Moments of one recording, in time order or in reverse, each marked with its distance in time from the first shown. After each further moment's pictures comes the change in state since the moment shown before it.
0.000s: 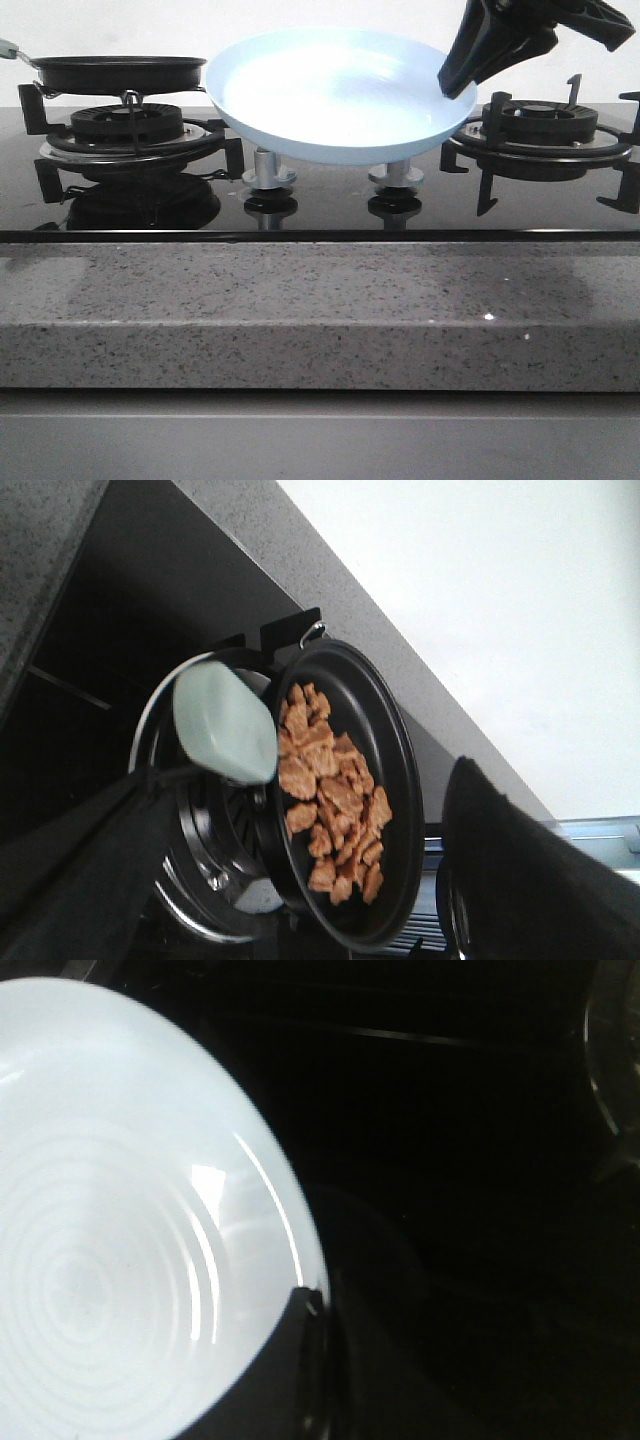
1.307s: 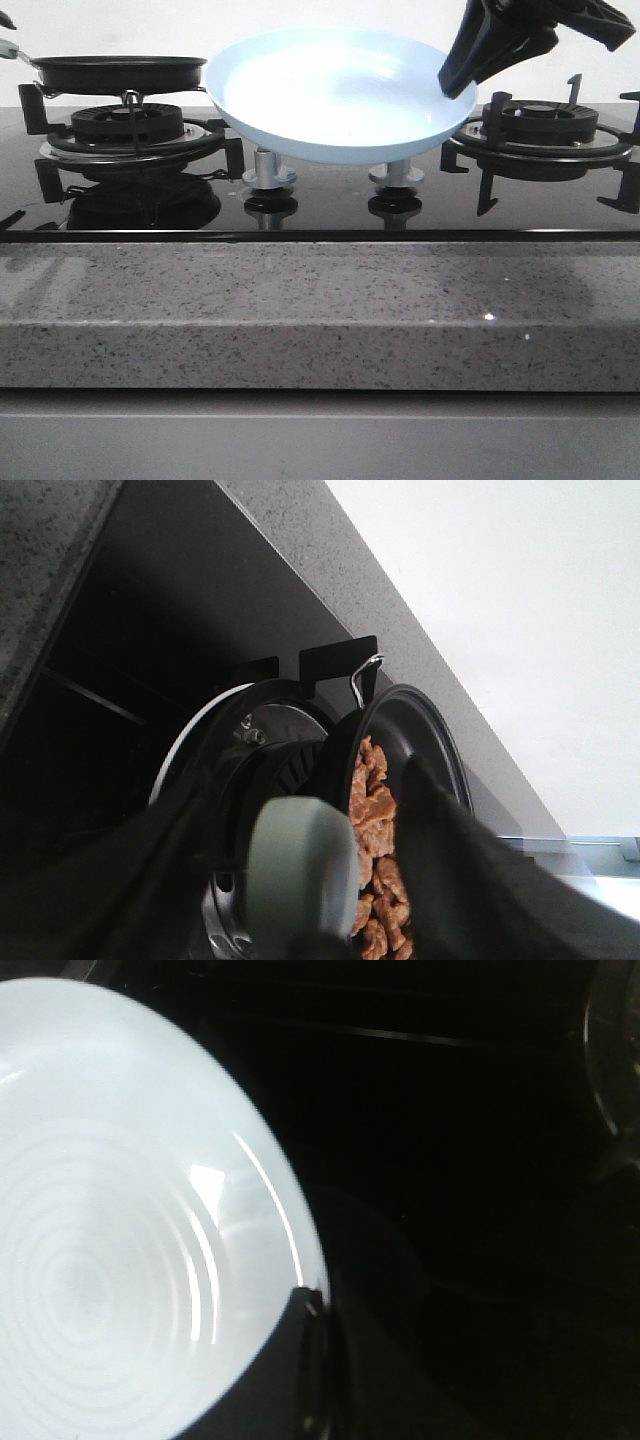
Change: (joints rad) left arm -0.080 0.179 -0.097 -0.032 -0.070 -0.004; right arm 0.000 0.000 0.000 0.000 0.000 -0.001
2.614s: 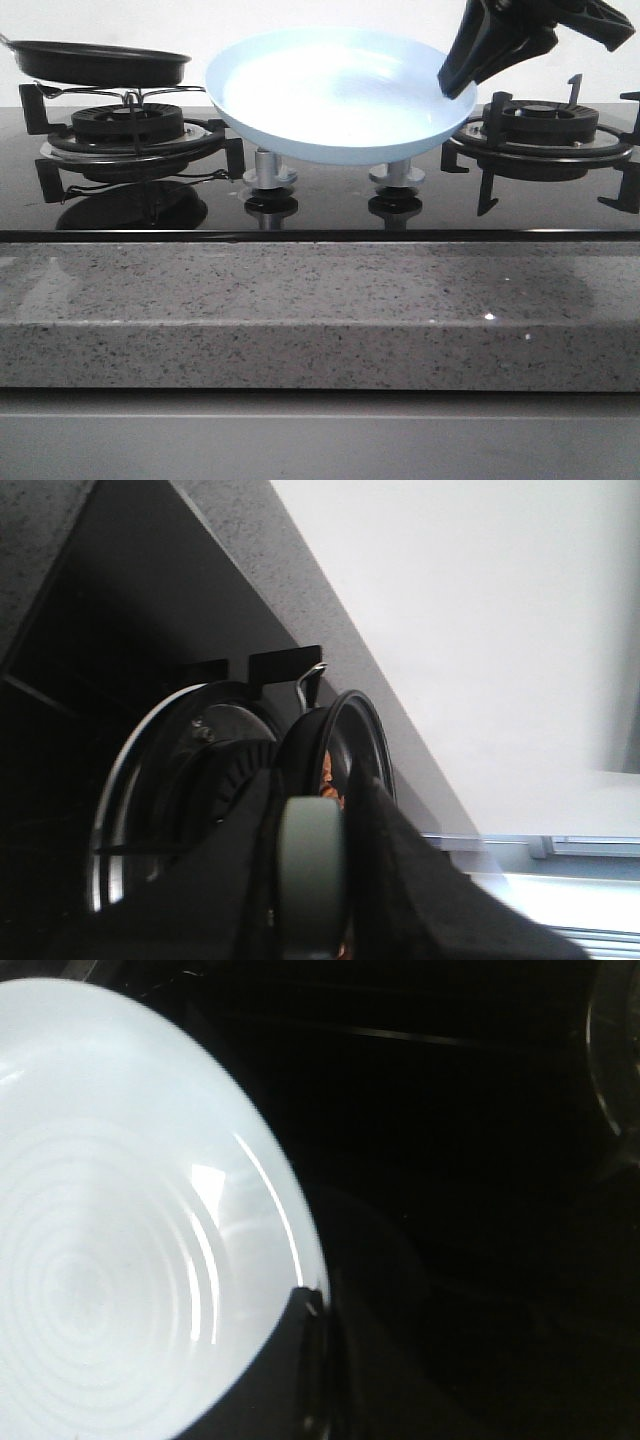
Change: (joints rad) left arm 0.067 0.000 -0.001 -0.129 0.119 0.004; right arm 0.000 0.000 0.000 0.000 0.000 0.000
